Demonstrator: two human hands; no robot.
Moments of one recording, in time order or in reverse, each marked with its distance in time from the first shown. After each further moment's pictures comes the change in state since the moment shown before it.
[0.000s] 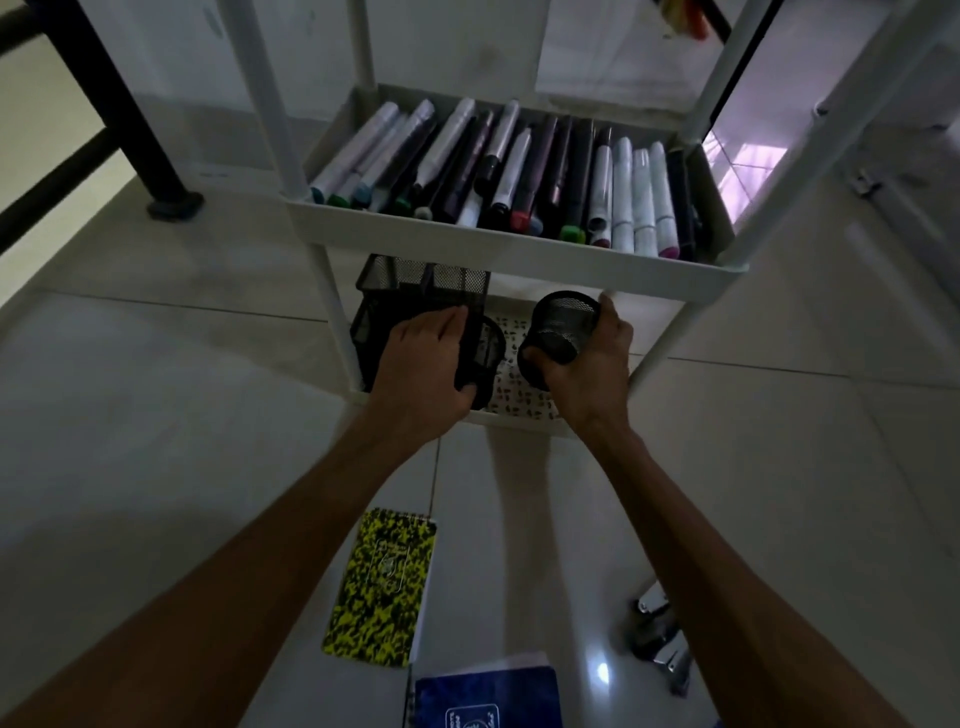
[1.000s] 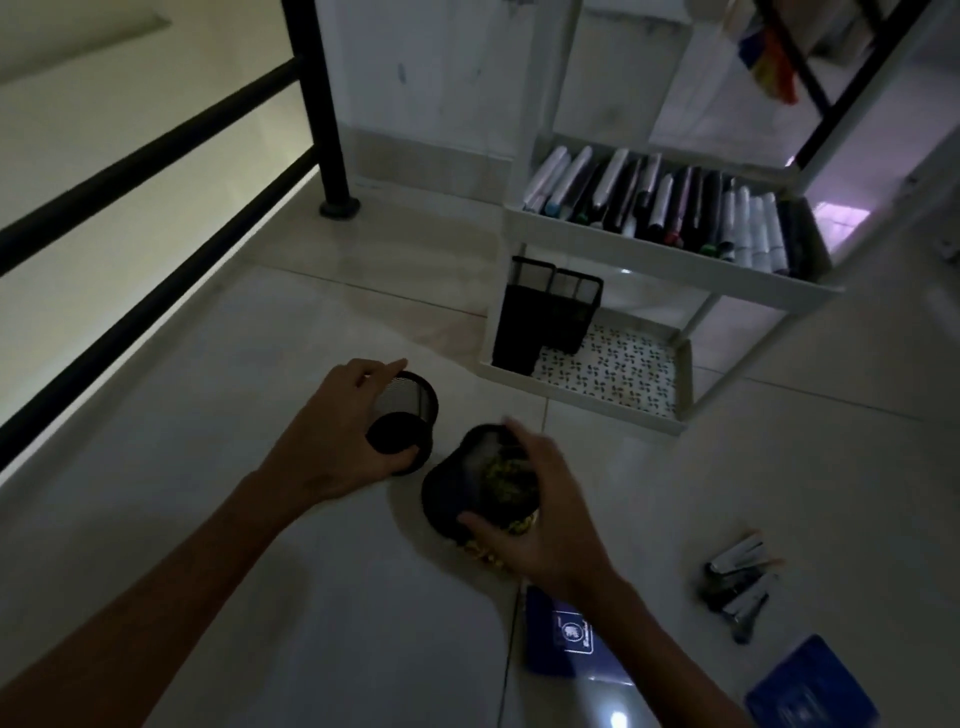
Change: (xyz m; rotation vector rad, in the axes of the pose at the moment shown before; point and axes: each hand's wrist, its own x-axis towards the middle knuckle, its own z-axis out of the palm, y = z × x) left_hand -0.213 -0.122 -0.104 -0.210 0.014 -0.163; right_hand -0.225 -0.077 0.026 0.144 -0.514 -0.446
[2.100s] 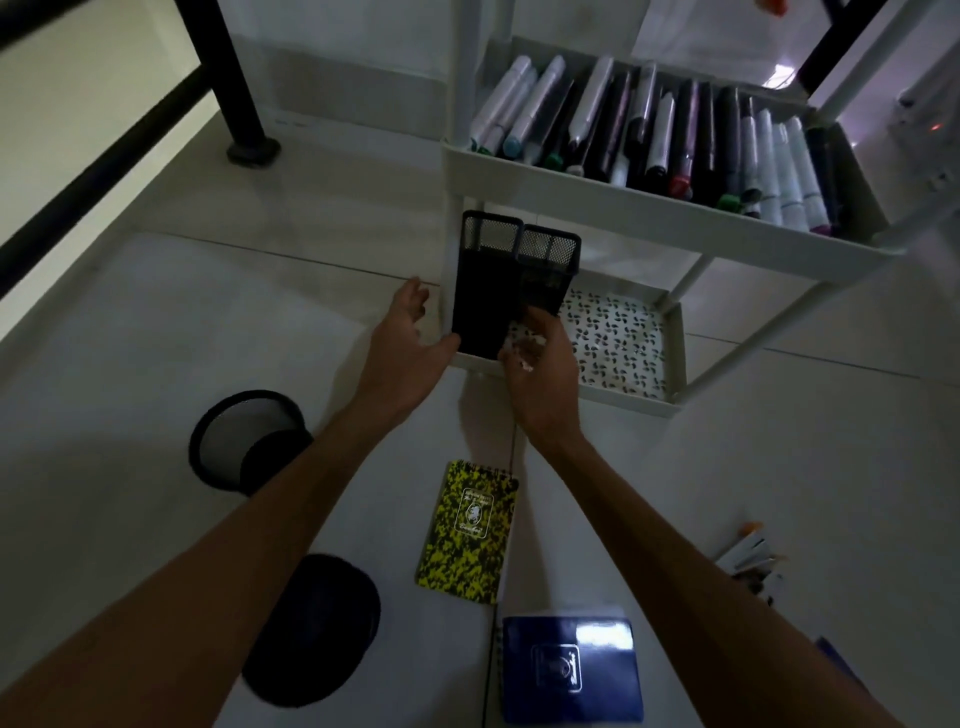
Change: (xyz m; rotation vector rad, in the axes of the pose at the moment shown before) left_hand 0.131 0.056 0.084 -0.767 0.086 -0.356; right_hand 0.138 0.107 -0.001 -0.007 0.405 0.356
